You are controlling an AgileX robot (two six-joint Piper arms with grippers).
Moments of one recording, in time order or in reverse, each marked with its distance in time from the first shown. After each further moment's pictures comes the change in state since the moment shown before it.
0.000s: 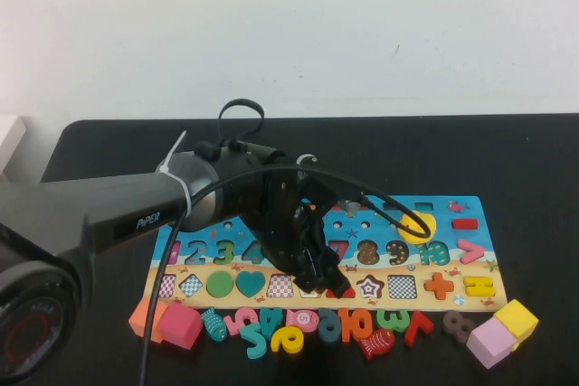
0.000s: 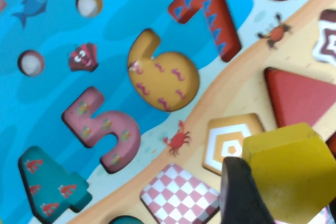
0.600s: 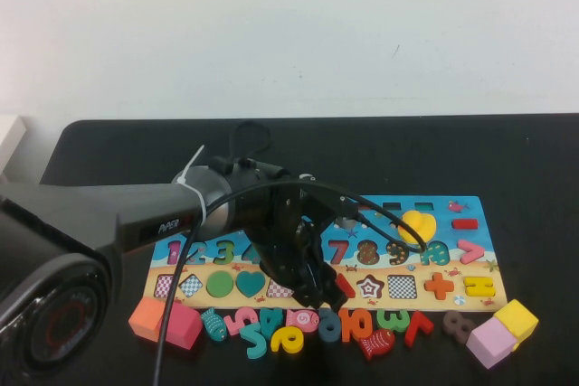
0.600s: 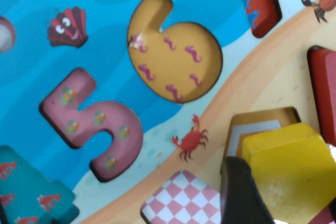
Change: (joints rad) right arm 0.000 0.000 0.000 0.000 0.000 0.000; left arm 0.004 0.077 -0.008 0.013 -0.013 -0.016
